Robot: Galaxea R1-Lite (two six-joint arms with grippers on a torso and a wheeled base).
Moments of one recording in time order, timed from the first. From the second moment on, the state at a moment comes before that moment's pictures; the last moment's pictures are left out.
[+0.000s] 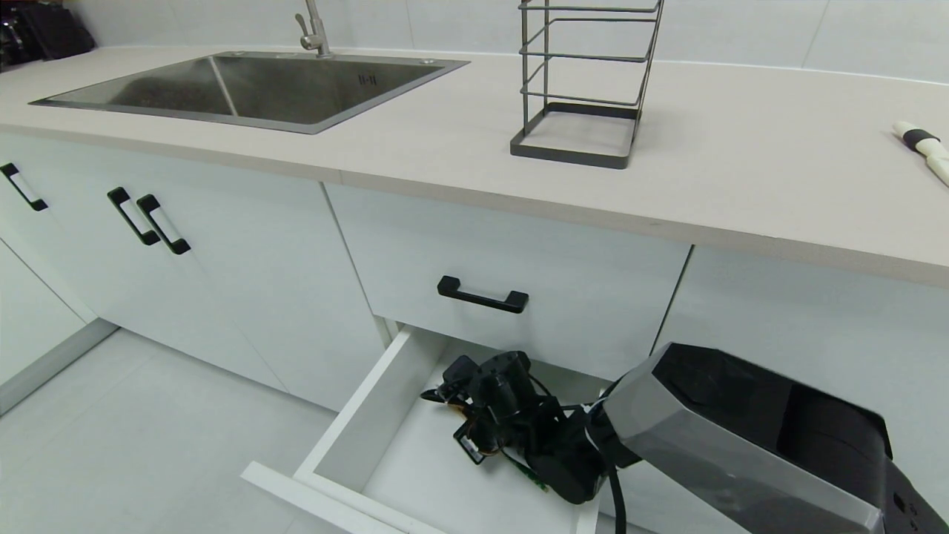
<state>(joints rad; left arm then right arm) 0.00 0.00 0.00 0.00 0.00 -0.03 0.85 2.55 -1.48 -0.54 -0.18 -0.18</state>
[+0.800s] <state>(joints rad) 0.00 0.00 0.00 0.00 0.00 -0.03 0.89 2.48 -1.47 -0.52 -0.17 -0.18</state>
